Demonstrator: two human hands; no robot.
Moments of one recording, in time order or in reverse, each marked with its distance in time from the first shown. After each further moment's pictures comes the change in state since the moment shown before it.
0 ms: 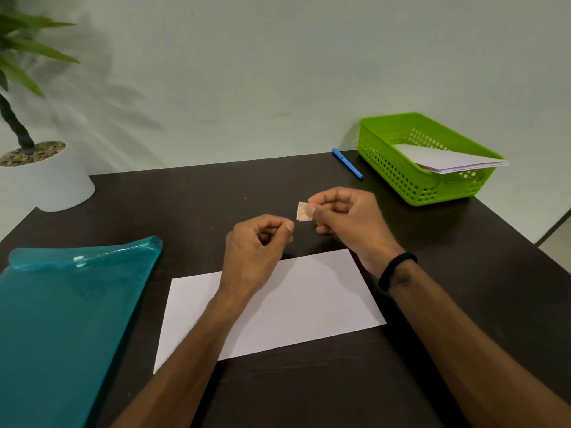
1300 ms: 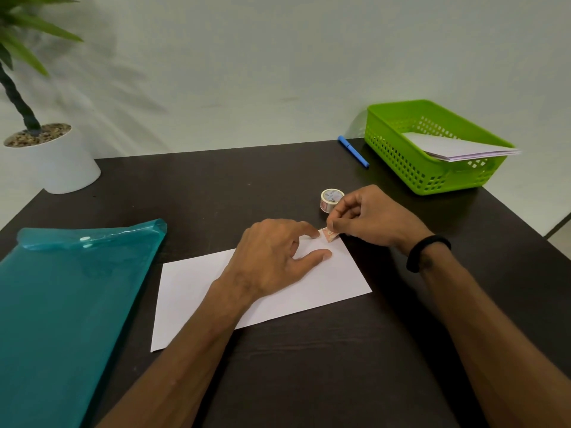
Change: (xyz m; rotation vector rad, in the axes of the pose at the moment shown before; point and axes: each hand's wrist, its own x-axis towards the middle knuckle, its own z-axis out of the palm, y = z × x) left_hand -0.008 0.022 0.000 0.613 -0.441 0.219; right_hand 0.005 -0.002 -0.034 -0.567 -0.279 0.092
